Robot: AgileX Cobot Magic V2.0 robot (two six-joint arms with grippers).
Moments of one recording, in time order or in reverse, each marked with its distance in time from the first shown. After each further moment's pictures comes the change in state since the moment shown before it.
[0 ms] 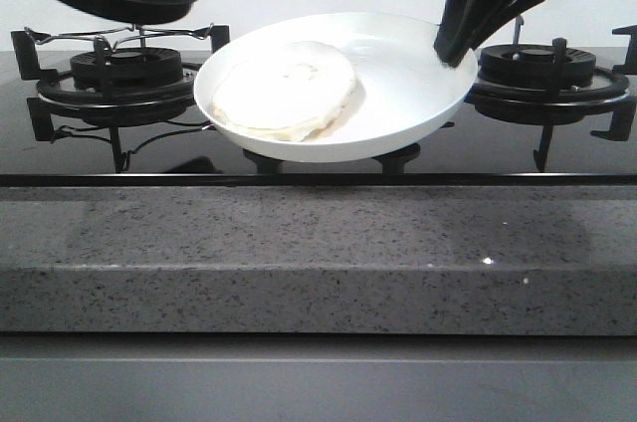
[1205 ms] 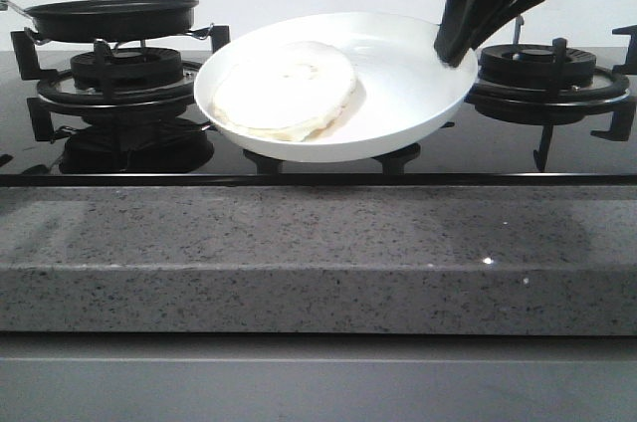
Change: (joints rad) left arm 0.074 0.210 -0.006 -0.128 0.112 0.002; right arm 0.000 0.000 0.000 0.000 0.000 0.000
